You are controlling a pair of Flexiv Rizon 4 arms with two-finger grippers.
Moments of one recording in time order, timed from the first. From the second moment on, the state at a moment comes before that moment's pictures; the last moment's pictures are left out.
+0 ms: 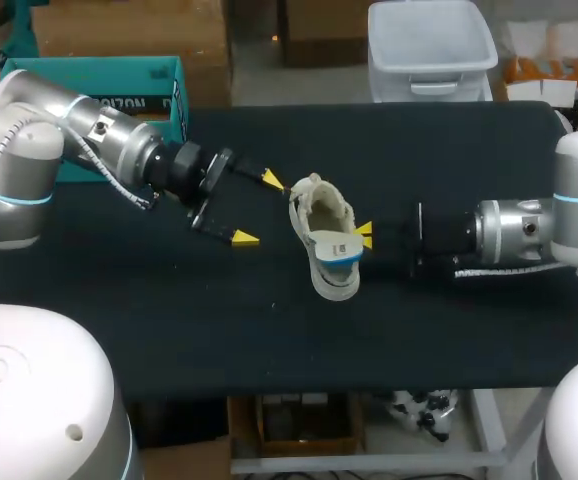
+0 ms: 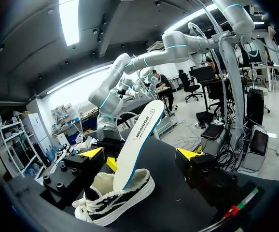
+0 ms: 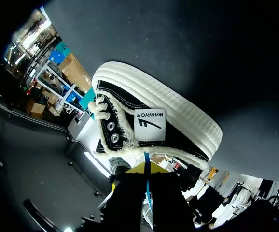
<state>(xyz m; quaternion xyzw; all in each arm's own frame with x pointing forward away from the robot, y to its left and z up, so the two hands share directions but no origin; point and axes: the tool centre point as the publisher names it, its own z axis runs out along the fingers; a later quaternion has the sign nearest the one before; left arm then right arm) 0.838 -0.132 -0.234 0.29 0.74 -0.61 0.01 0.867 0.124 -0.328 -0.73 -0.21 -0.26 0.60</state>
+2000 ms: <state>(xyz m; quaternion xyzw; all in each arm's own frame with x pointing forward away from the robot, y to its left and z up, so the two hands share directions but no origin) 0.872 -0.207 -0.319 0.32 0.77 -0.54 0.11 0.875 0.129 -0.338 -0.73 -0.19 -0.25 0.61</state>
